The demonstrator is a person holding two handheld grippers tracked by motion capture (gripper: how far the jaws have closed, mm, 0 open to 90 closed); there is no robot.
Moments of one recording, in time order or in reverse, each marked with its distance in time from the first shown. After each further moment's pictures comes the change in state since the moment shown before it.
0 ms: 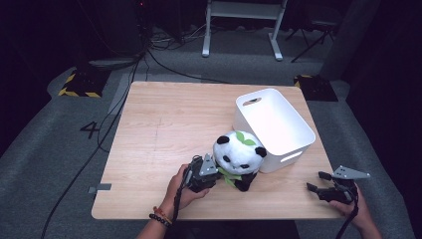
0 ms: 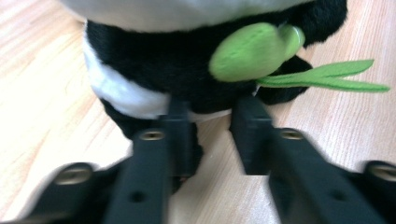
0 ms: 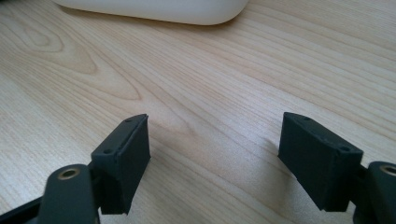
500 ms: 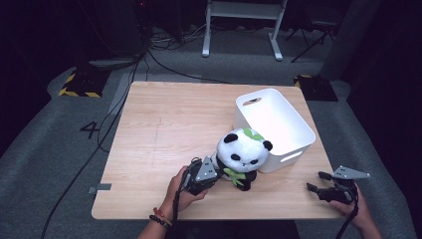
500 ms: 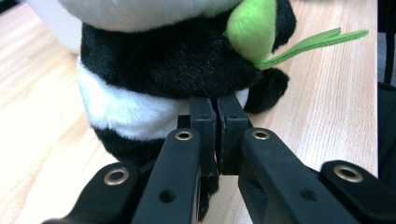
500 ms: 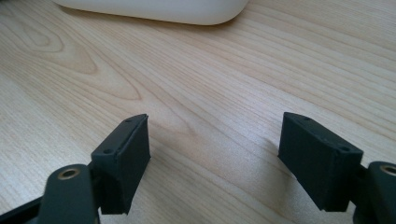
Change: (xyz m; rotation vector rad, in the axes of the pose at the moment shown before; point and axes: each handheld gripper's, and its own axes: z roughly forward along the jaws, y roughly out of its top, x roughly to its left) left arm -0.006 0.000 -0.013 -0.104 -0.024 0.049; right arm 0.000 0.000 0.000 0.000 0.000 0.000
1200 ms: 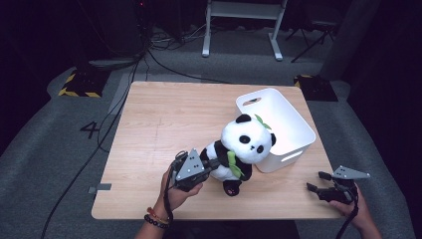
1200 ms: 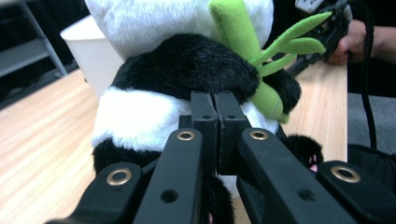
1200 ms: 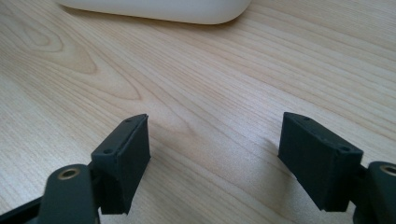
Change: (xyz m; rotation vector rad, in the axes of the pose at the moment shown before) left arm 0.004 0.023 -0.049 -0.239 0.031 -0.018; right arm 0.000 0.000 0.000 0.001 -0.001 -0.002
